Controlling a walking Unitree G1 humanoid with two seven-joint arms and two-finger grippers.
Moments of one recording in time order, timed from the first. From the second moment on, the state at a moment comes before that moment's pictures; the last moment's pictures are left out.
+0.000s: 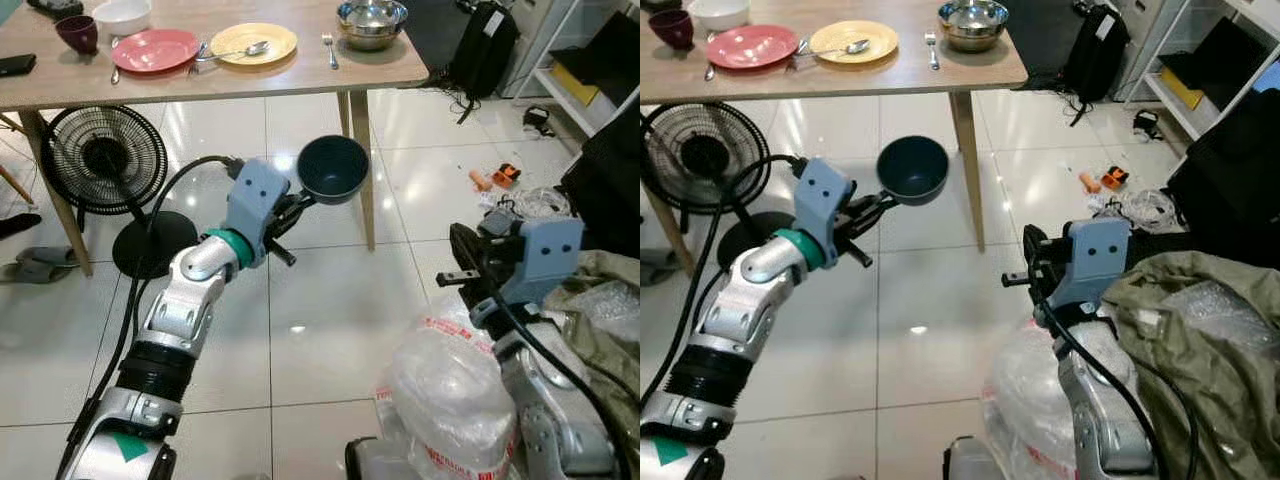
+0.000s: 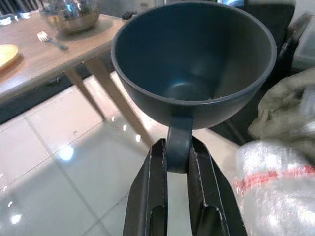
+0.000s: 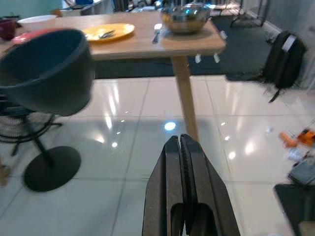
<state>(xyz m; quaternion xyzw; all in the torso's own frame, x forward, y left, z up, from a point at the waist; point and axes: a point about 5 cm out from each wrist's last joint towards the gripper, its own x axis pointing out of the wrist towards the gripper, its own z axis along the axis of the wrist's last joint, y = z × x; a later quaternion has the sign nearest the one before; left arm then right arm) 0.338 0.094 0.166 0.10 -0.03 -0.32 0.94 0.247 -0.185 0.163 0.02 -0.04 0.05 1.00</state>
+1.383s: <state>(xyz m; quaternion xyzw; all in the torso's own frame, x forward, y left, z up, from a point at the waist) 0.351 0.112 0.218 0.10 -0.11 -0.27 0.95 0.249 -0.181 0.247 -0.04 -0.21 0.08 0.97</state>
